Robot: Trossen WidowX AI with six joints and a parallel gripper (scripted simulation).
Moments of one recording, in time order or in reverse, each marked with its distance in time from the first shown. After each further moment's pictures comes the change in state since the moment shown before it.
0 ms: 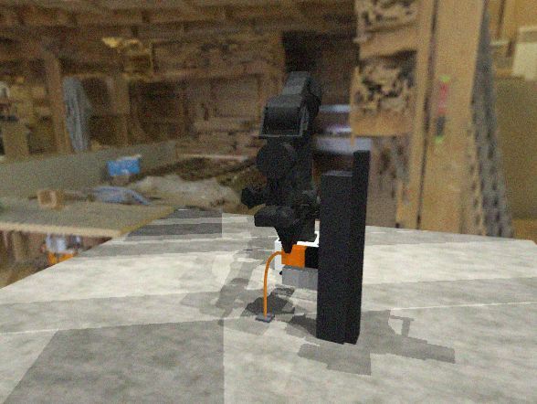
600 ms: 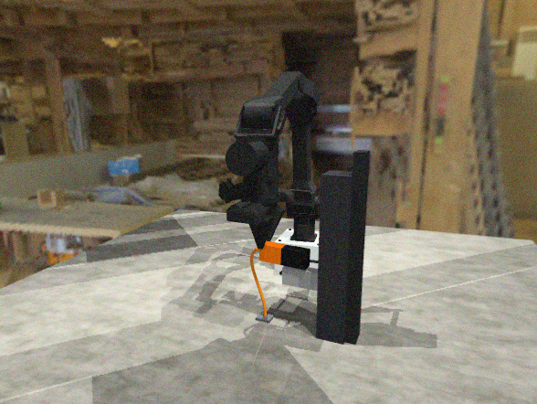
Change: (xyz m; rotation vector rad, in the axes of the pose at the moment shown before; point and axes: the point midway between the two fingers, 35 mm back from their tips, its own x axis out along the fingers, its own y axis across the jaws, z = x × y) arm -0.004 -0.002 0.054 0.047 -0.076 0.002
